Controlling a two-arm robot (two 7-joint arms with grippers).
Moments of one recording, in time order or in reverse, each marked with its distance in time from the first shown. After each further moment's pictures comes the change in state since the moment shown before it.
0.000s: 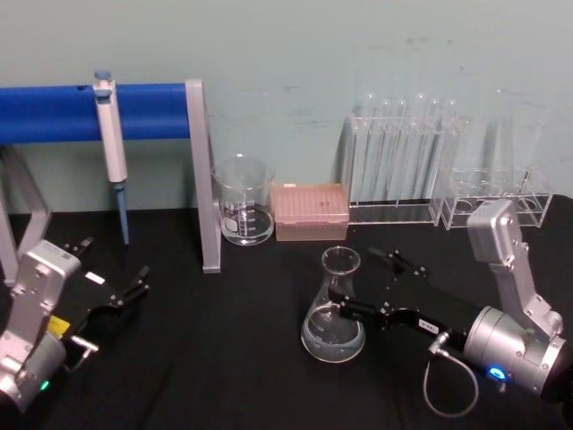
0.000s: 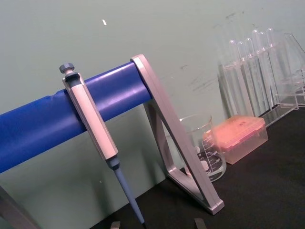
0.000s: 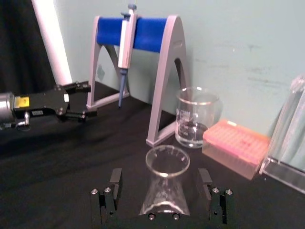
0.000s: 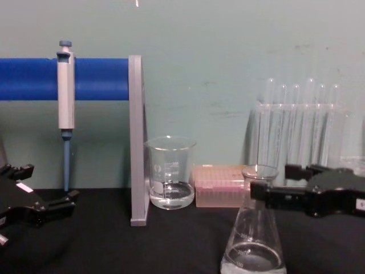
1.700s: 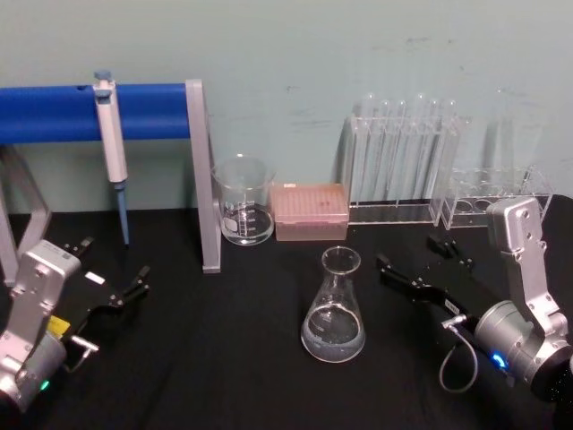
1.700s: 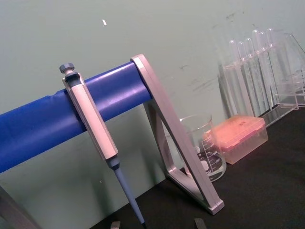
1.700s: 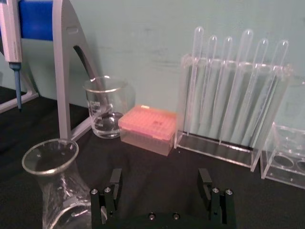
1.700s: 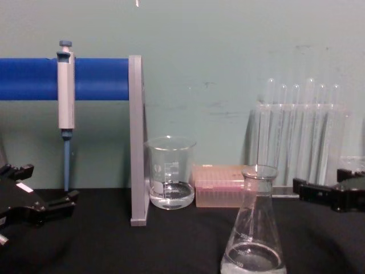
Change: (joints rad) left arm 0.000 0.000 0.000 0.000 0.000 0.000 0.000; right arm -0.045 -0.161 0.144 0.049 -0.164 0.040 -0.252
